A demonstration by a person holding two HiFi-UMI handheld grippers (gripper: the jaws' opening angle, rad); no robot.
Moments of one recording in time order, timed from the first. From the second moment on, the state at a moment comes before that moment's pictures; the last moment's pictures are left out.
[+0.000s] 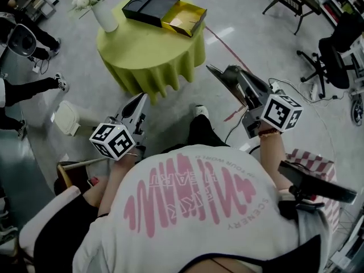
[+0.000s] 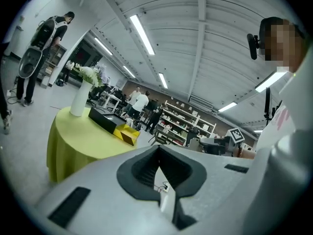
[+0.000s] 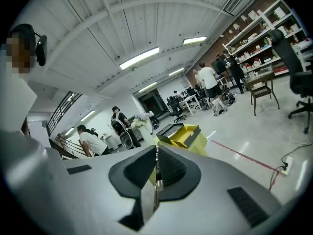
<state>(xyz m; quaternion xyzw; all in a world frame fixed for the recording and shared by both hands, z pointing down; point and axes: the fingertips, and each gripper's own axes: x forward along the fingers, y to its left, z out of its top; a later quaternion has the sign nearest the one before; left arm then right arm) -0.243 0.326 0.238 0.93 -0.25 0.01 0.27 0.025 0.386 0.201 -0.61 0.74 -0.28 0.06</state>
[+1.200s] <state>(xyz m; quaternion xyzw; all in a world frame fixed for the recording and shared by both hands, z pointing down) -0.108 0.067 0.252 0.89 -0.37 -0.05 0.27 0.119 0.051 0.222 -0.45 0.84 -0.30 0.01</state>
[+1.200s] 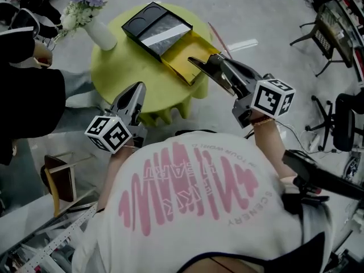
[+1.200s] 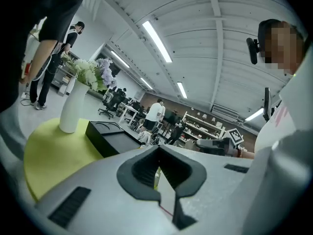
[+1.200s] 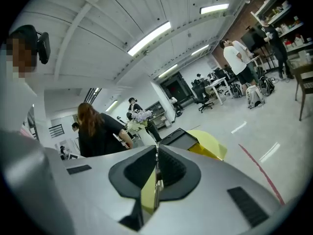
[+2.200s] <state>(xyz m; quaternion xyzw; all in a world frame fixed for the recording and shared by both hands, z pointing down) -0.062 -0.007 0.320 0.85 -0.40 -0.01 0.34 0.136 -0.059 0.295 -0.40 0.84 -0.36 -0.04</state>
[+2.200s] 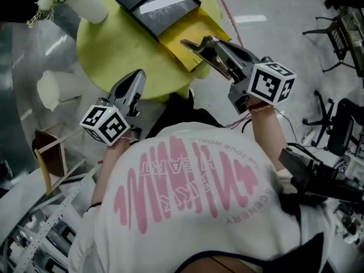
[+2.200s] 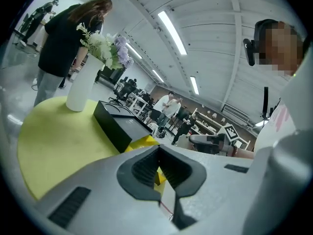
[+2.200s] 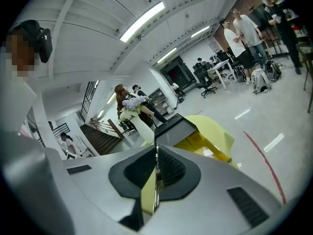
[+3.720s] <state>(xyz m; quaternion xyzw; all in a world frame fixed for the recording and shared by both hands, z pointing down) -0.086 -0.079 0.377 0.82 -0.41 0.00 0.40 0.065 -0.139 0.373 -0.28 0.88 -0.33 -0.23</state>
